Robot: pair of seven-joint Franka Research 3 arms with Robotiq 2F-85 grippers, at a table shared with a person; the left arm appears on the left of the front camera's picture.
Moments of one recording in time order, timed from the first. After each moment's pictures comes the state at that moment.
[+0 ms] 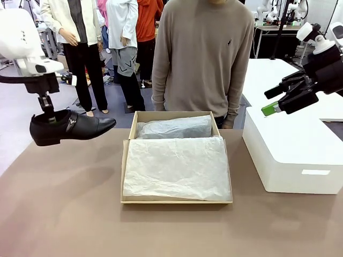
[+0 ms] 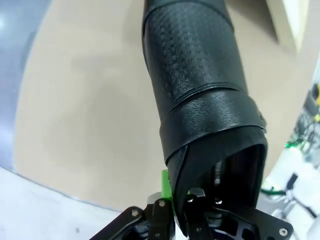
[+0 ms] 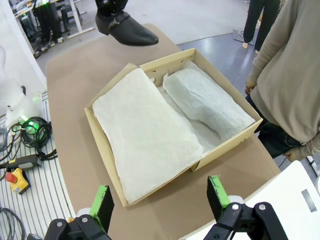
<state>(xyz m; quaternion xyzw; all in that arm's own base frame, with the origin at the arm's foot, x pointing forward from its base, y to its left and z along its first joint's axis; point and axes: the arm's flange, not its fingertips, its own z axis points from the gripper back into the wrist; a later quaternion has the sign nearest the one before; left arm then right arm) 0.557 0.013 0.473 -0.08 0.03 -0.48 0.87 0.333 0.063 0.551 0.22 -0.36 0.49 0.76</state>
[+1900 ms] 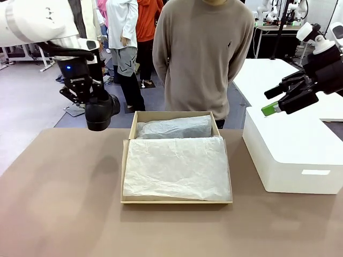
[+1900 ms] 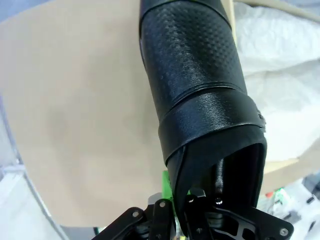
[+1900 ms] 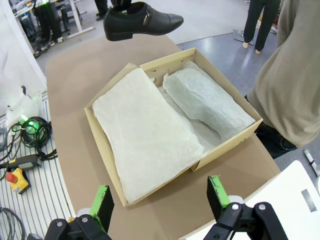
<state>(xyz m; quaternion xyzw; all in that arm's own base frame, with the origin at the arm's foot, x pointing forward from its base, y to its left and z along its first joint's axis) 0.522 -0.129 0.532 -0.06 0.00 0.04 1.00 0.333 0.063 0.551 0.22 -0.36 0.49 0.76</state>
